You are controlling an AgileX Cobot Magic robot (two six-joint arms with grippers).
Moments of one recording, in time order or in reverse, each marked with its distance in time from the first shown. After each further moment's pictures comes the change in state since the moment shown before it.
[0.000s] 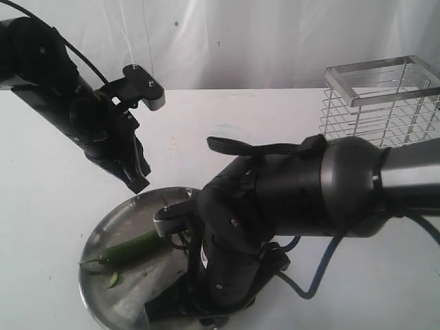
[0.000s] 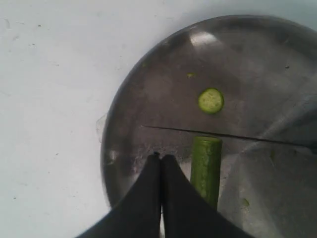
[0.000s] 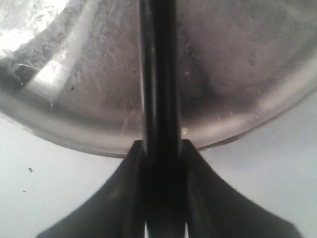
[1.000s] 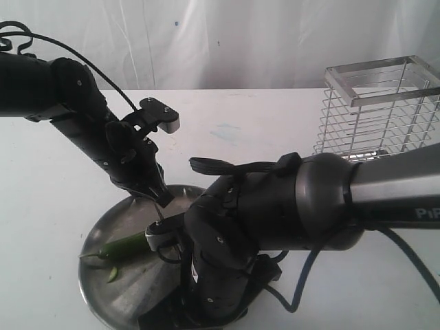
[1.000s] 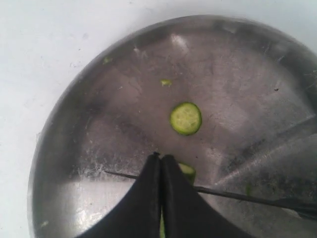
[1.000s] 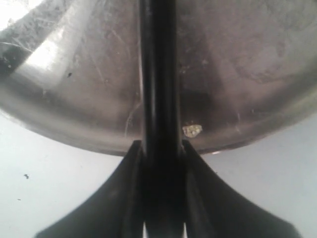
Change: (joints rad) left arm 0.000 0.149 0.000 -0.174 -0.051 0.009; right arm 0.028 0.053 -0.003 -0.017 -0.027 0.012
